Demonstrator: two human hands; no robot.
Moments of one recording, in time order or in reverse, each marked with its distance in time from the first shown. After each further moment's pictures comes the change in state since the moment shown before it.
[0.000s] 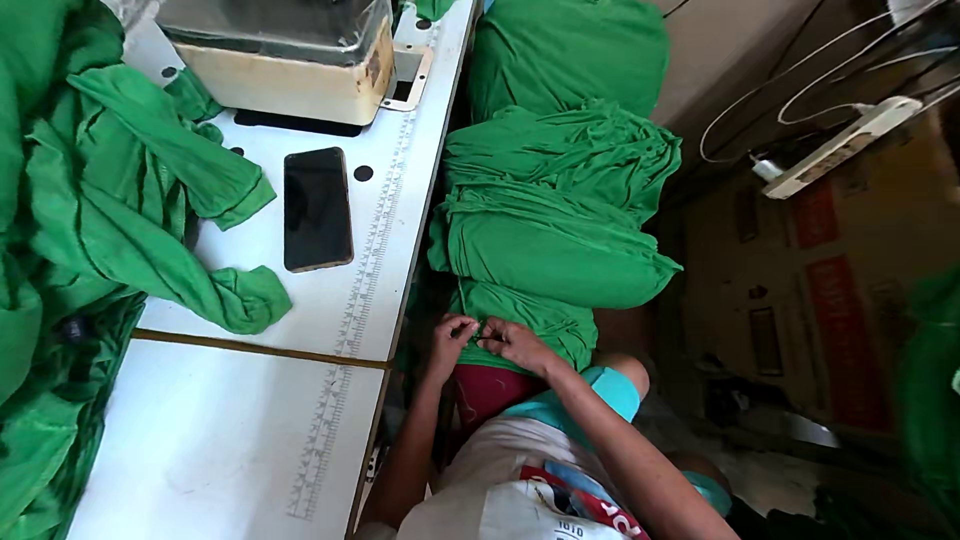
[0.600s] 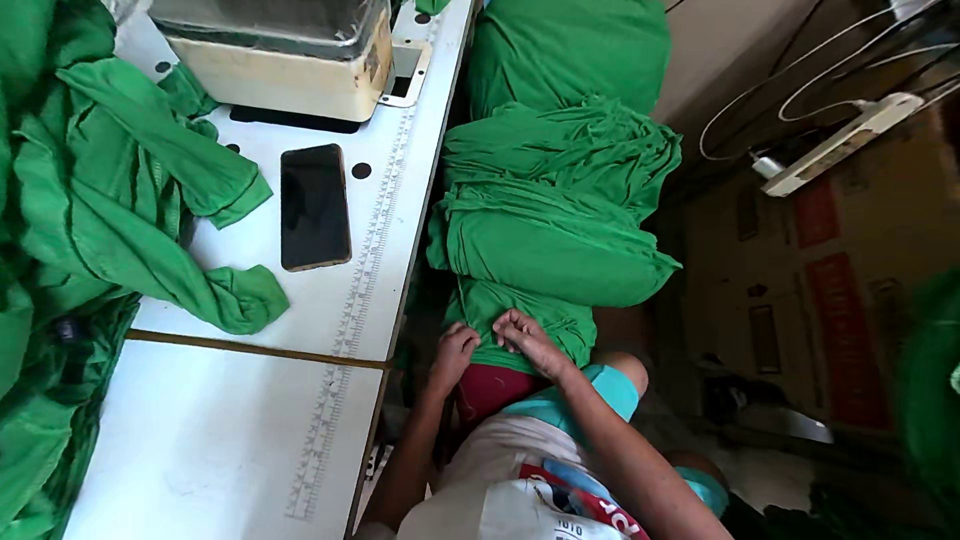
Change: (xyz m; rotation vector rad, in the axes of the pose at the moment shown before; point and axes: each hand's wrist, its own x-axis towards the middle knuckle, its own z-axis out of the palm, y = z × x) left_hand -0.016 0.018 -0.001 0.416 -0.201 0.013; right_hand -0.006 0.029 0.012 0.711 0.241 -0.120
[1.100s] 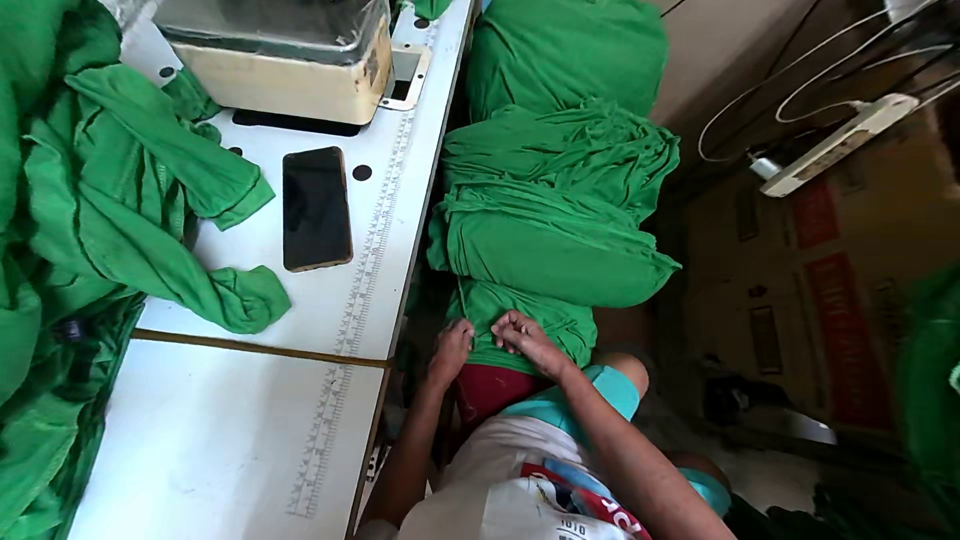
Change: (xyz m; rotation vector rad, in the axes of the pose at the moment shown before) left_hand 0.008 0.009 -0.008 0.070 -0.058 -0.085; right_hand 0.000 -0.007 0.001 -0.085 -0.018 0.053
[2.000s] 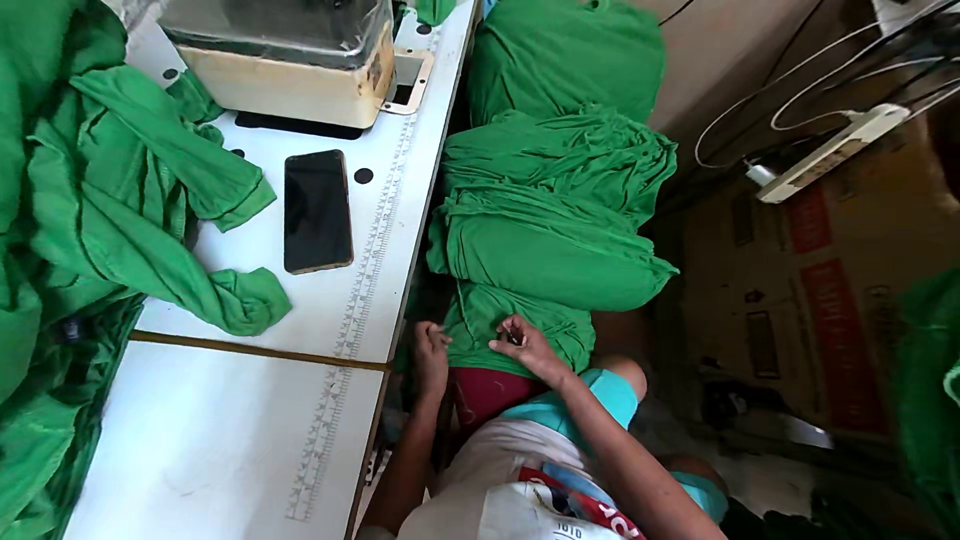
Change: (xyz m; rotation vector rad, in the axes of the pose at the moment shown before) left_hand -0.007 -0.031 0.020 -0.366 0.549 -0.114; right_hand -0.007 0.010 -0.002 -0.207 0.060 -0.104
